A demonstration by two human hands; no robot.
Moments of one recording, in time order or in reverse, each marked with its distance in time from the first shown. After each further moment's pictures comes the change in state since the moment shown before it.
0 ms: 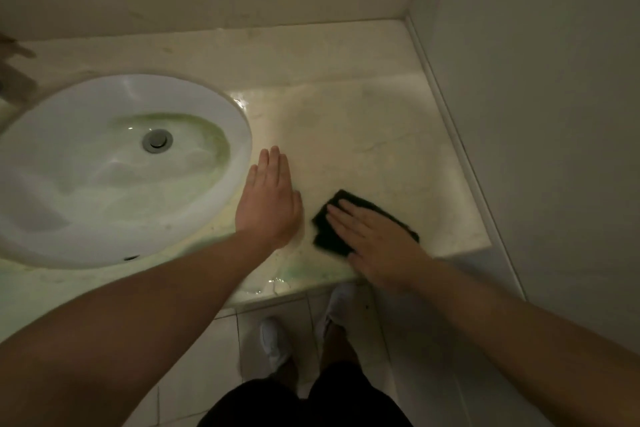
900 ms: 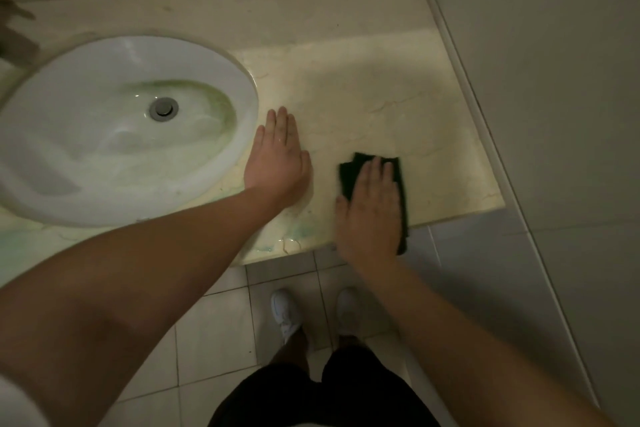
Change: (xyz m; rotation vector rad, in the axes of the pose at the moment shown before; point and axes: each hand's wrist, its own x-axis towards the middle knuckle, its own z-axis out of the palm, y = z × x) left_hand -0.002 0.000 -0.001 0.001 0.022 0.021; right_hand 0.022 -0.085 0.014 0.219 0.211 0.885
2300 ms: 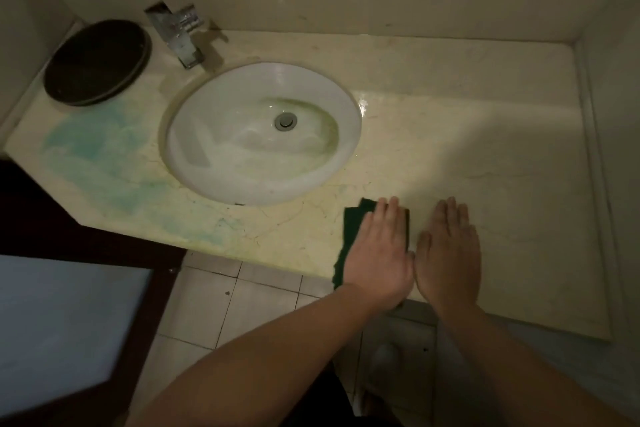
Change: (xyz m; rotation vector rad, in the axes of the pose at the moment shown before) left_hand -0.069 0.087 0.011 -0.097 -0.040 -0.138; right_hand 0.056 0.034 -0.004 -0.028 -0.102 -0.309
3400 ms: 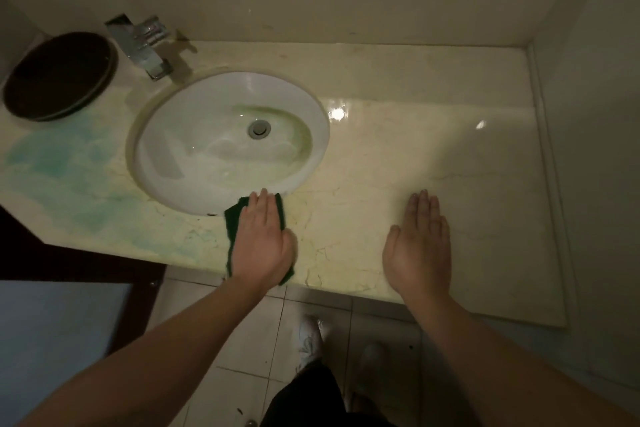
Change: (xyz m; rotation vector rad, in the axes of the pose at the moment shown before) left_hand -0.017 -0.110 -0.034 0.061 0.111 -0.336; right_hand 0.013 0.002 -0.006 -0.023 0.033 0.010
